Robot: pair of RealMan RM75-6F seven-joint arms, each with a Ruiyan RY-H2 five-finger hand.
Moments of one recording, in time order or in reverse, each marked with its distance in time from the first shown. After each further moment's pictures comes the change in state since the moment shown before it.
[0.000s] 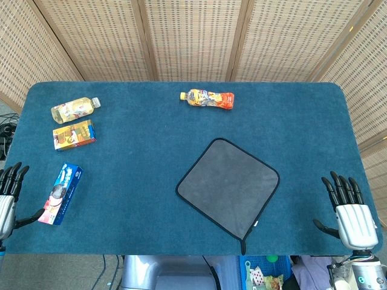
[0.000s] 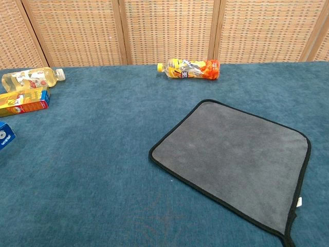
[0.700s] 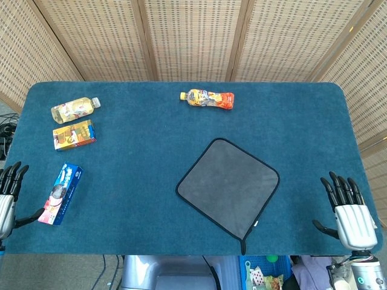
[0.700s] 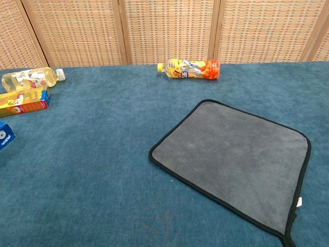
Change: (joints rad) left arm -0.002 0.003 -0.004 0.001 -0.002 -0.001 -0.010; right arm 0.000 0.002 -0.005 -0.013 -0.005 -0.005 -0.014
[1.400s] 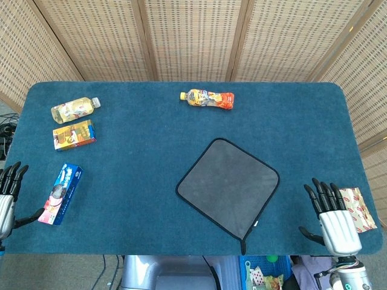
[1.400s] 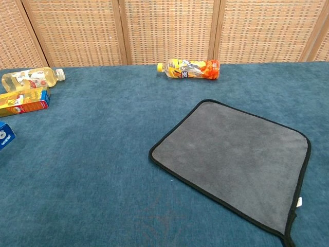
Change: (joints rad) left arm 0.003 0.003 0.000 -0.008 0.002 0.007 -0.001; right arm -0.009 -0.048 -0.047 -0.052 -0.085 0.012 -0.080
